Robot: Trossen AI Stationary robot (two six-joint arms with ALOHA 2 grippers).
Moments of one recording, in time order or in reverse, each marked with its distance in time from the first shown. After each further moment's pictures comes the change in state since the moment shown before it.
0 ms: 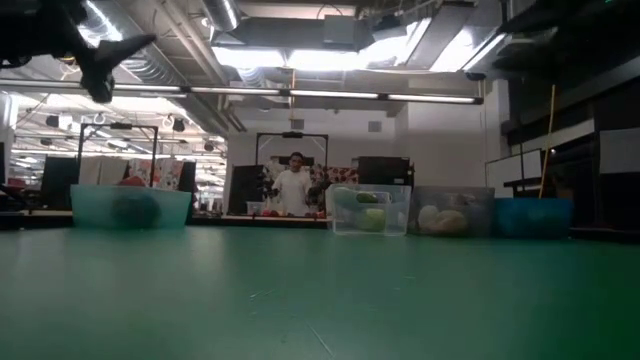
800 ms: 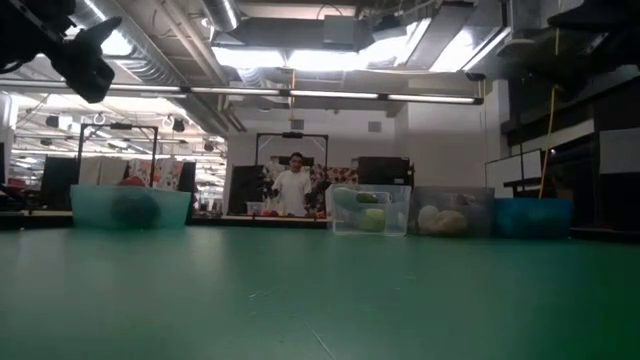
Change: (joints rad) left arm 0.000 -0.177 -0.001 -0.323 0.395 0.004; right arm 0.000 -0.390 -0.270 0.080 -0.246 0.065
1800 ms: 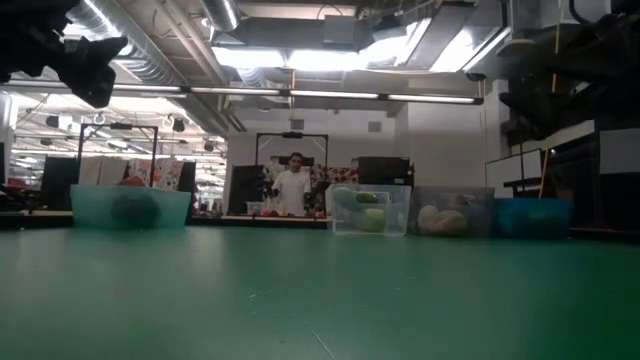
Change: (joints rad) left arm 0.000 -0.001 0.001 -0.090 -0.040 0.171; right arm 0.655 0.017 -0.363 0.421 0.538 -0.083
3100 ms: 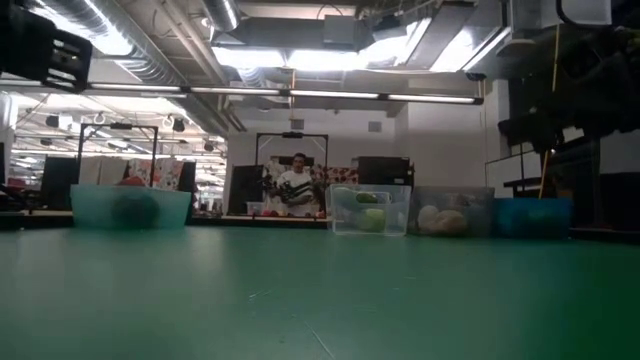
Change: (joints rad) left arm 0.003 0.214 0.000 0.060 0.540 0.181; right arm 0.196 0.143 -0.003 -0.043 0.241 -0.108
